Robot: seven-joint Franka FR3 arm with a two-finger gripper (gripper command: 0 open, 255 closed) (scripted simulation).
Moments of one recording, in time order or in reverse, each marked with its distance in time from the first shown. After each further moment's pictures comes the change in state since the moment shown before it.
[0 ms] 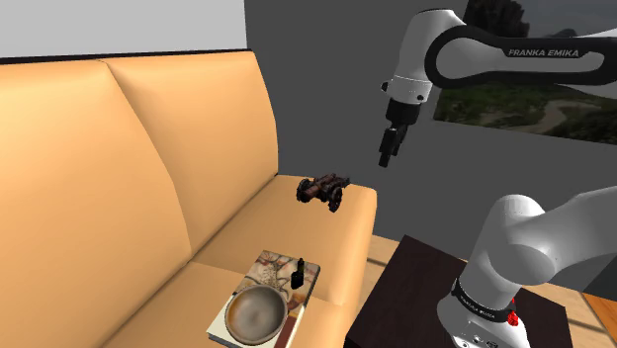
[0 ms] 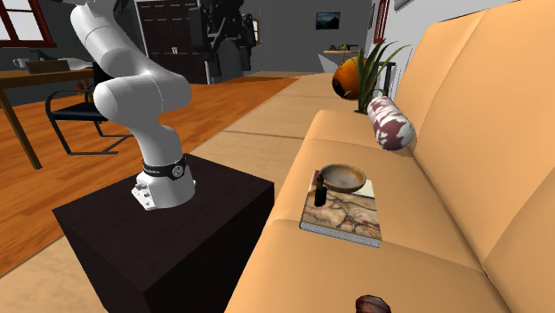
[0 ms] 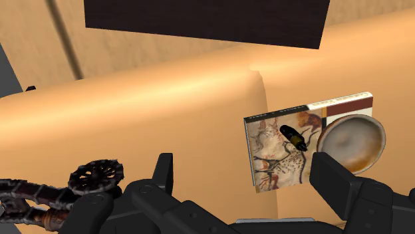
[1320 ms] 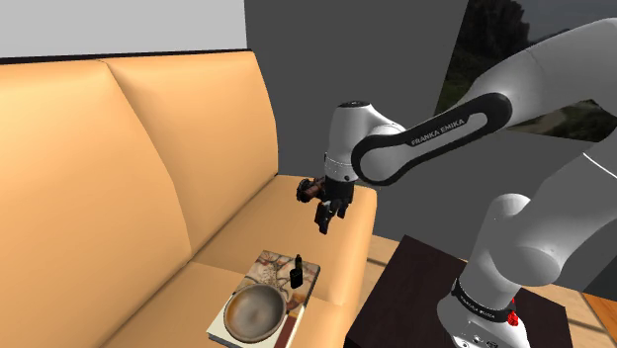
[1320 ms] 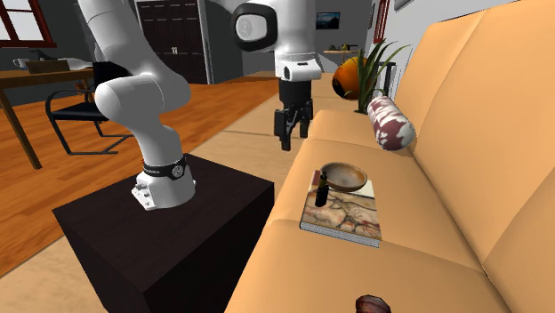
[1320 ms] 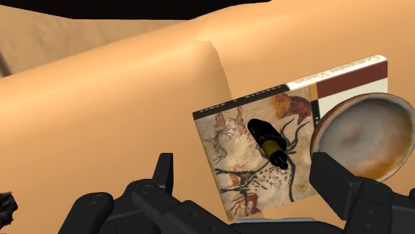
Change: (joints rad) arm 0.078 0.429 0.251 -0.149 0.135 0.563 0.312
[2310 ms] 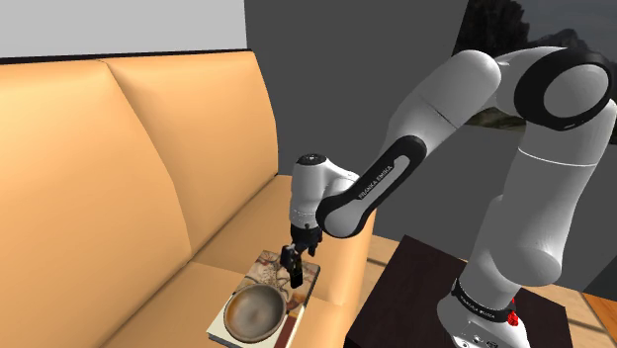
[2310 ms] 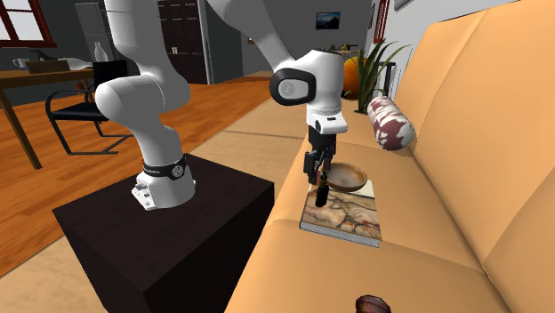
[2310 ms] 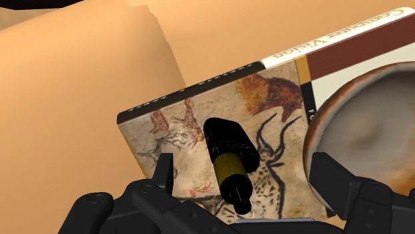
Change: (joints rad) arm 0.020 0.468 0.104 0.124 -0.123 0.330 0.262
